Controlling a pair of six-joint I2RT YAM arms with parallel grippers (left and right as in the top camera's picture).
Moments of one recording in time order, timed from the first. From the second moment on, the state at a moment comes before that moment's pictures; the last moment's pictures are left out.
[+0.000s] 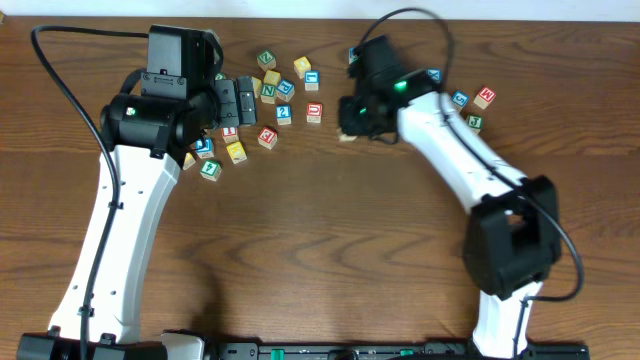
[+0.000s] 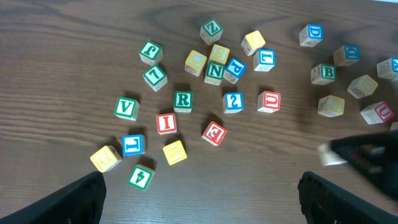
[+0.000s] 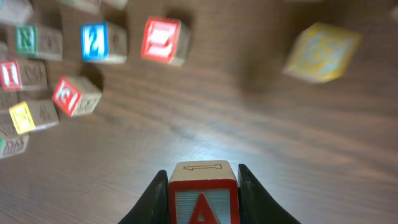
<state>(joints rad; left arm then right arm) -0.16 1.51 1.55 -0.94 -0.01 -0.22 0.46 2.05 1.71 -0.80 -0.15 0.39</state>
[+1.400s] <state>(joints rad) -0.16 1.51 1.55 -0.94 -0.01 -0.22 0.71 2.21 1.71 -0.78 0.17 0.72</state>
